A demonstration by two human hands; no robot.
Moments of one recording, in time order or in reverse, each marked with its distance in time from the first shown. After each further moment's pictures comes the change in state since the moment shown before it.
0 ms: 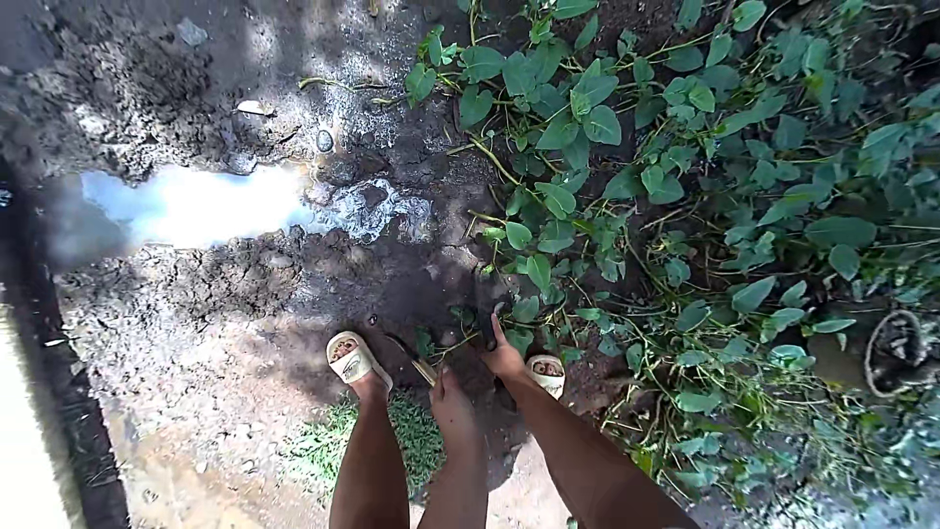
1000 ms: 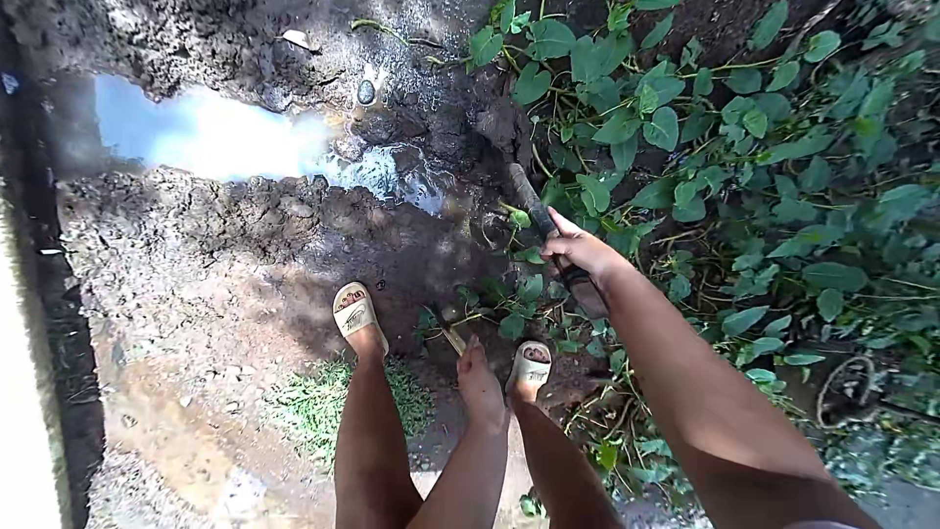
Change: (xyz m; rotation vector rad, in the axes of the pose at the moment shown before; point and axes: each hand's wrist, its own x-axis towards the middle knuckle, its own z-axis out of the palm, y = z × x) left_hand -0.019 0.000 0.005 -0.244 -0.137 -0.100; right_hand -0.091 -0.137 -0.207 0.350 -0.058 -0.328
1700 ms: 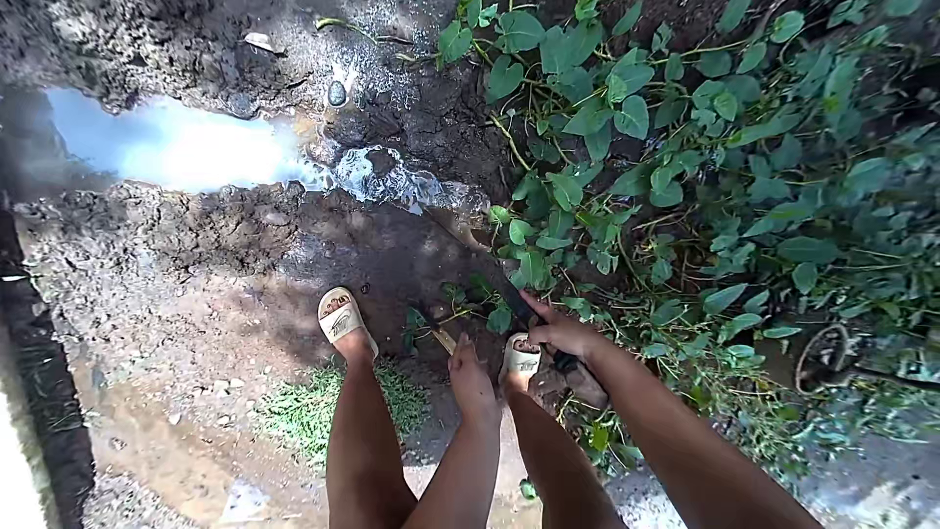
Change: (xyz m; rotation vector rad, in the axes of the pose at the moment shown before) left_hand 0.000 -0.007 0.015 0.052 0.009 0.011; right_hand -0.042 0.124 0.008 -0.230 -0.275 0.252
